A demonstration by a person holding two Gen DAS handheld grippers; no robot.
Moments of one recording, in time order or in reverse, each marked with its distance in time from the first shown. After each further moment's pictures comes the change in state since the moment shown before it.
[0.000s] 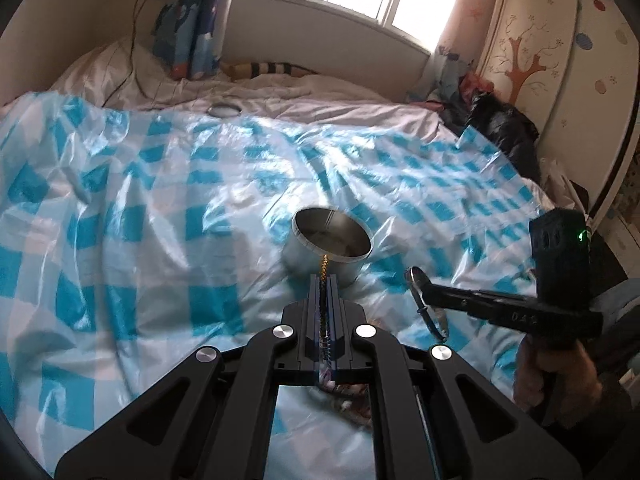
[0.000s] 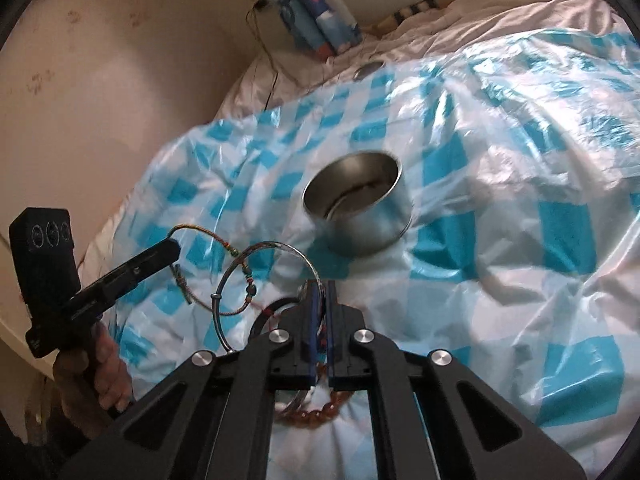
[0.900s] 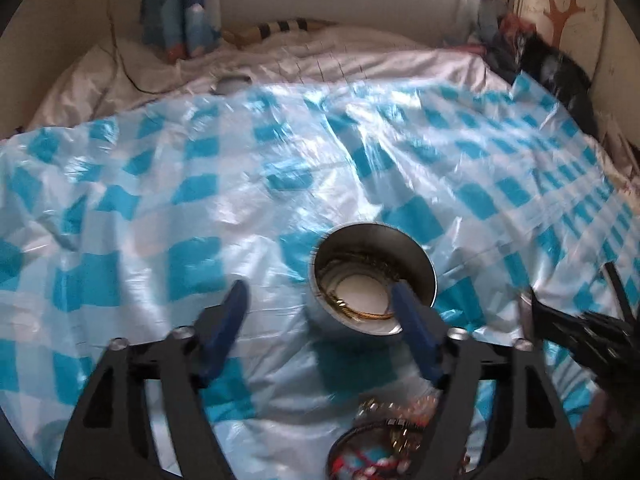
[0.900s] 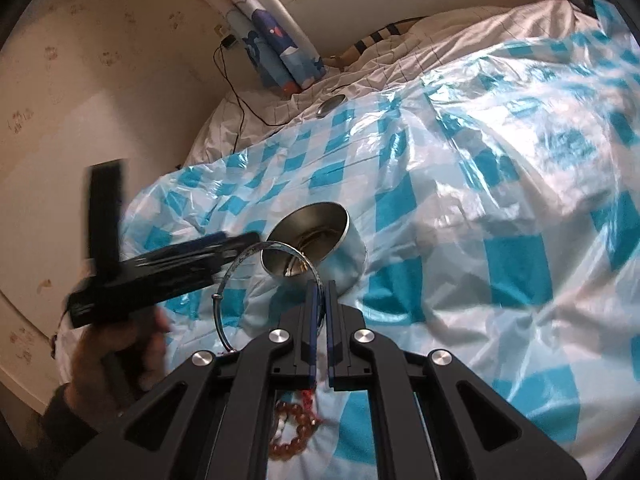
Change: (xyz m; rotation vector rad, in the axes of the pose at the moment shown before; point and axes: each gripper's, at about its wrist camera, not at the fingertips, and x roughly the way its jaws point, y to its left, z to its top) left arm 0.102 -0.008 0.052 0.064 0.173 0.198; right arm -0.003 -0.012 0.028 0.031 -0.074 -0.094
